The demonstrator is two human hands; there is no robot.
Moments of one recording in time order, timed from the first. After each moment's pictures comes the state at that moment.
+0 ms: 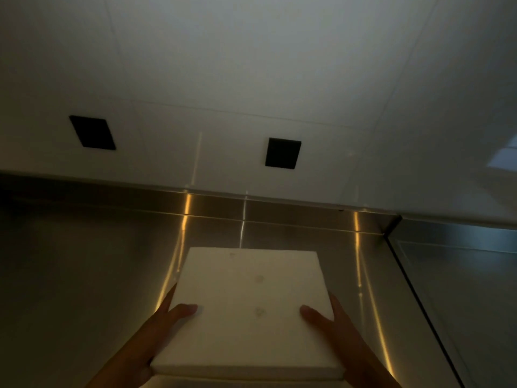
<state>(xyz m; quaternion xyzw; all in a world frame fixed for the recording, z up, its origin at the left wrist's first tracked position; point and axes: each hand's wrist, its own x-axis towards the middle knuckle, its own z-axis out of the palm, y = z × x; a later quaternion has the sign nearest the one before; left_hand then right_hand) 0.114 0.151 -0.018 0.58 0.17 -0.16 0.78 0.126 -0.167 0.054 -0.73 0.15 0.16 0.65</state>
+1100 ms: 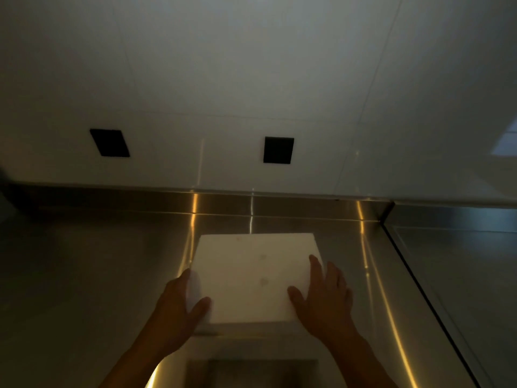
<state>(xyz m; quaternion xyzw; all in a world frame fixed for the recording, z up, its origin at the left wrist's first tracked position) 0.066 0.129 0.055 0.92 0.11 -0.04 0.37 0.091 -0.126 0.083 -0.97 0.08 0.05 0.22</state>
